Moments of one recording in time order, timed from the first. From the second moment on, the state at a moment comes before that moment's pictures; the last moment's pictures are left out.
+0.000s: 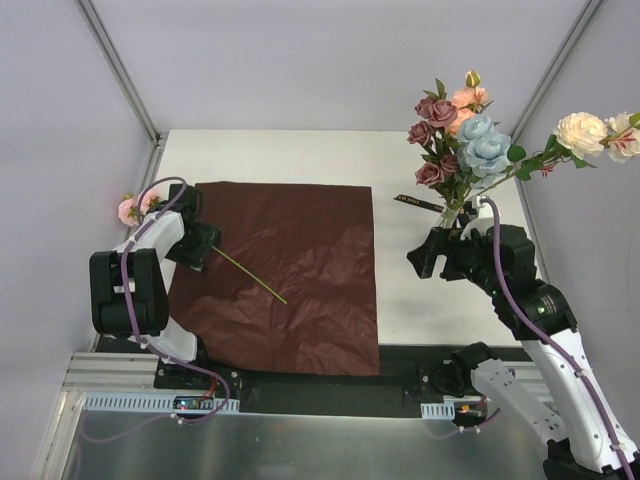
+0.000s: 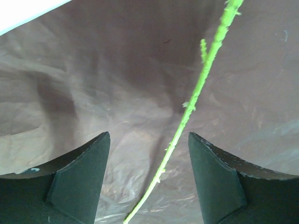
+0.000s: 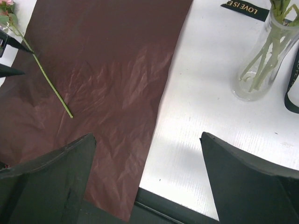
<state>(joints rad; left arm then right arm) 0.09 1.53 0.93 -0.72 -0.08 -1.15 0.41 0.66 0.94 -0.78 -0.08 0.32</state>
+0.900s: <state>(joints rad) 0.06 1.66 1.00 -0.65 -0.06 -1.15 0.45 0.63 0.90 -0.83 -0.06 0.37</state>
